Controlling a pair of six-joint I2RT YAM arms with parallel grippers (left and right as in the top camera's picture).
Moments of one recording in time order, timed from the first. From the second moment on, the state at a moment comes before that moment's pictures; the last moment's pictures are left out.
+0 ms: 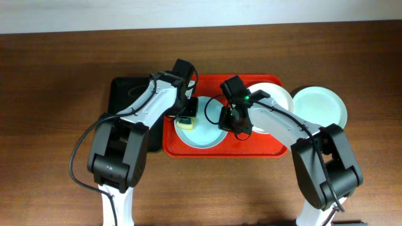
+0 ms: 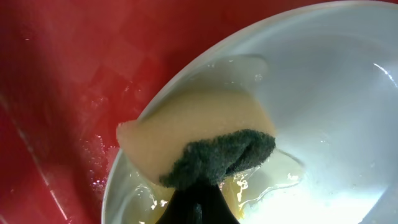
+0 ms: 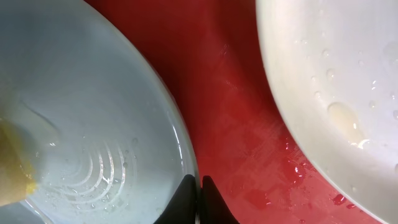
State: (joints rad) left arm -0.40 2.14 1.56 -0.85 0.14 -0.22; right arm 0.44 1.91 1.23 -0.67 -0.10 0.70
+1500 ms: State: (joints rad) left arm -0.35 1.99 1.54 -0.93 0.27 -0.23; right arm 0.43 1.91 1.23 -0.68 -0.10 0.70
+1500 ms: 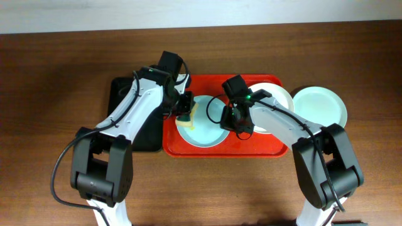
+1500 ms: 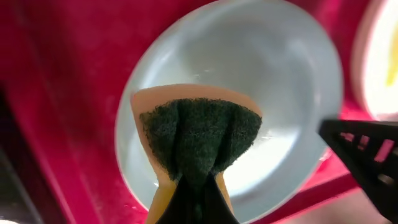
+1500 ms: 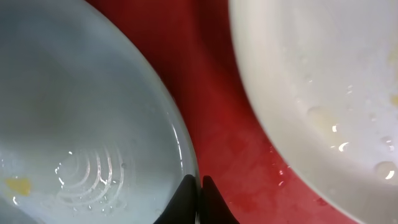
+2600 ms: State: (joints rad) left arm -0.35 1.98 1.29 -0.61 0.20 -0.39; right arm 0.43 1.91 1.23 -0.68 -0.14 0.71
